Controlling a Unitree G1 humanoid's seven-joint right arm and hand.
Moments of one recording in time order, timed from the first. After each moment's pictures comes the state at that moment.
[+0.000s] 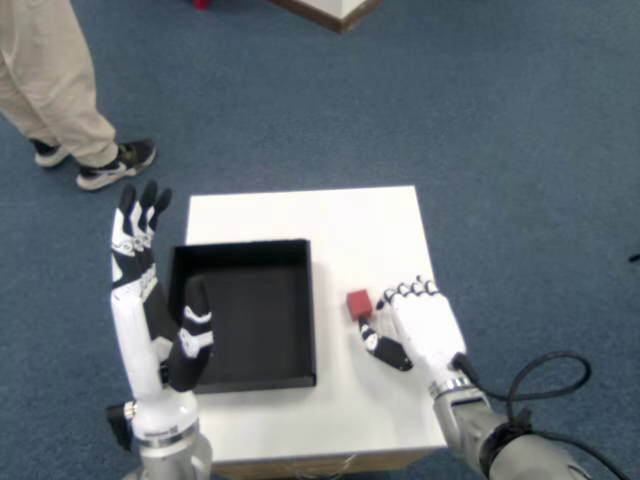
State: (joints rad) arm -0.62 -0.18 2.11 1.42 0.66 -0.24 -0.94
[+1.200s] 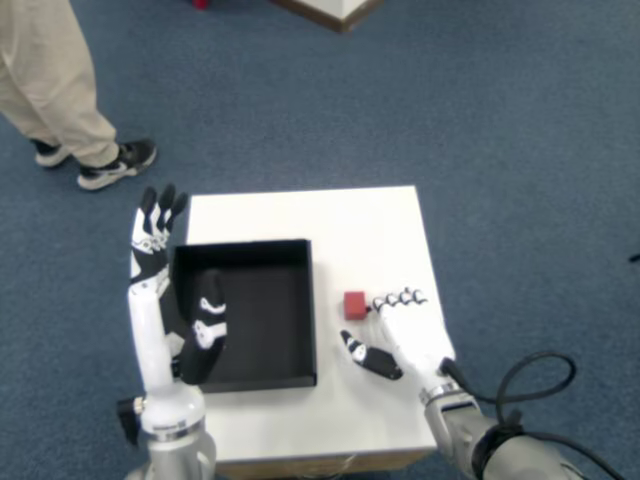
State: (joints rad) arm -0.63 -0.16 2.14 1.37 0.64 -0.18 -0.92
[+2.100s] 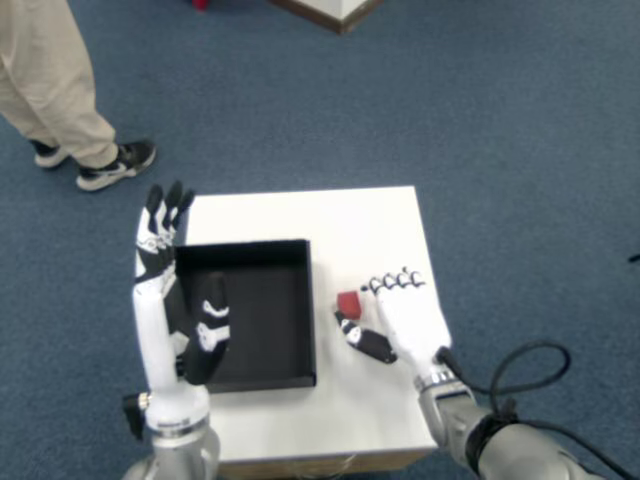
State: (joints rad) arm -0.68 -0.16 2.11 1.33 0.63 -0.15 -0.99
